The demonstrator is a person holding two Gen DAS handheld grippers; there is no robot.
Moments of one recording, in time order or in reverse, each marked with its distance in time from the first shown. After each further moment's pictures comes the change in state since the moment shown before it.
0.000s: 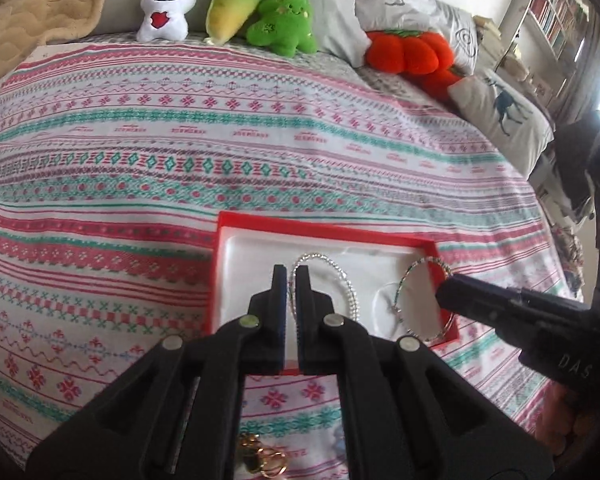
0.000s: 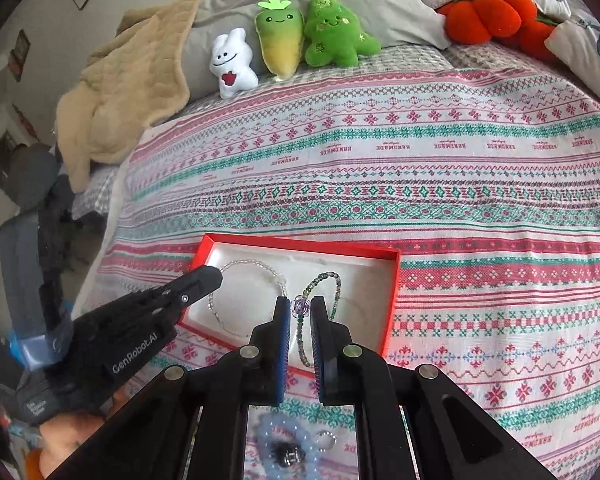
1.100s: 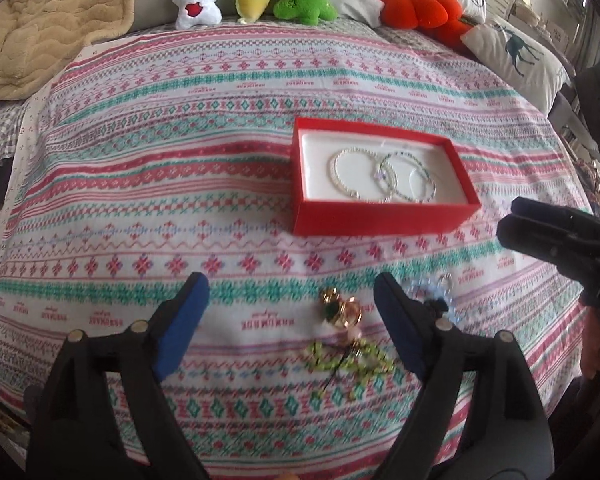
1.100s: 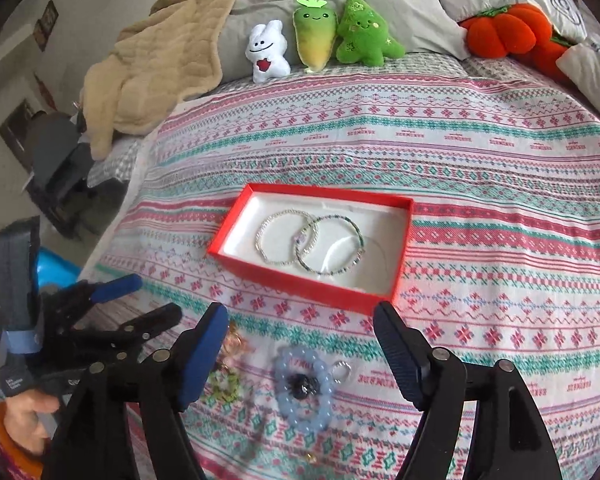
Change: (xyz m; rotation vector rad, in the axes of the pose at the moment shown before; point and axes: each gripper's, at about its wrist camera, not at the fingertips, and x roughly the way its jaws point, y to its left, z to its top) left arm -0.075 0.017 -0.062 0.100 0.121 0.180; right arm -0.043 0.021 -0.053 -0.109 0.011 -0.003
